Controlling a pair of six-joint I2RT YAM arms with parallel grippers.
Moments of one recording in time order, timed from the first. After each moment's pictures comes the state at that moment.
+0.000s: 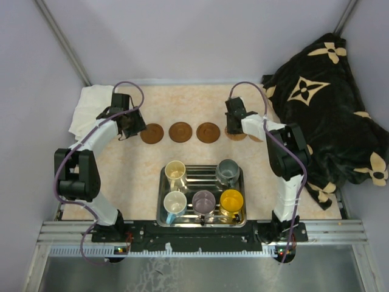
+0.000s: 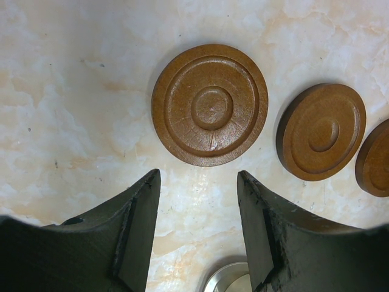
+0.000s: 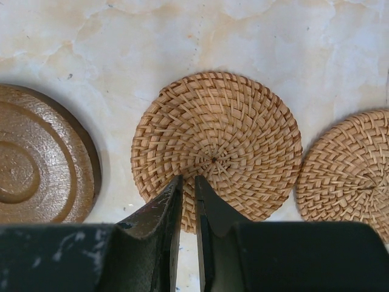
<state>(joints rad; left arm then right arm) -0.12 1.67 1.22 -0.45 0.00 -0.48 0.37 1.99 1.34 -0.30 0.22 0.26</state>
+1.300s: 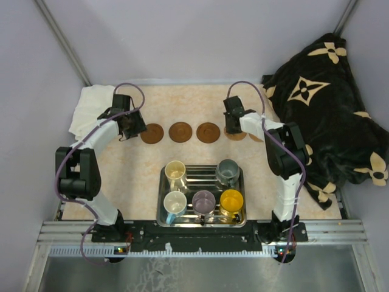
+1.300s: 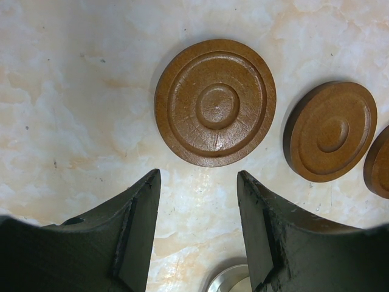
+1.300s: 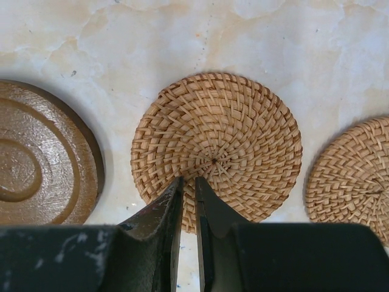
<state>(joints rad) -0.12 1.69 1.21 -0.44 0.00 -0.48 0.39 2.00 1.38 -0.35 0.21 0.25</state>
